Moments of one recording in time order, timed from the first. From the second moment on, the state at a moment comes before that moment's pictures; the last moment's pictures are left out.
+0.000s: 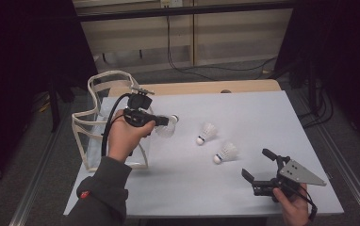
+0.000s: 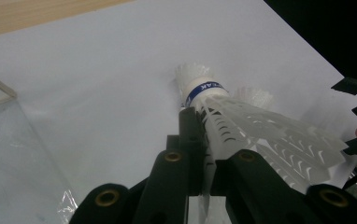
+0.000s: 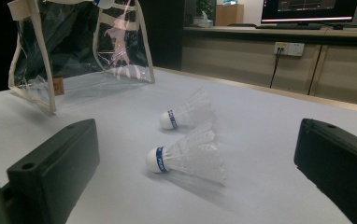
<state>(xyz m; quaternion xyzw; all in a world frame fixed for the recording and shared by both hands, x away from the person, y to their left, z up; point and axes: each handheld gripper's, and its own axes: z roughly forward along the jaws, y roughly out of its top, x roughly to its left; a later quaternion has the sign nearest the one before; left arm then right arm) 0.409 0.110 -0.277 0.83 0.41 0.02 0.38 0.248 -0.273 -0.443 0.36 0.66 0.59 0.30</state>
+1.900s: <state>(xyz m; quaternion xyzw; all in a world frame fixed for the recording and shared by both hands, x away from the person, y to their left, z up) 0.432 0.117 -0.258 0.81 0.44 0.05 0.39 0.247 -0.274 -0.443 0.36 0.66 0.59 0.30</state>
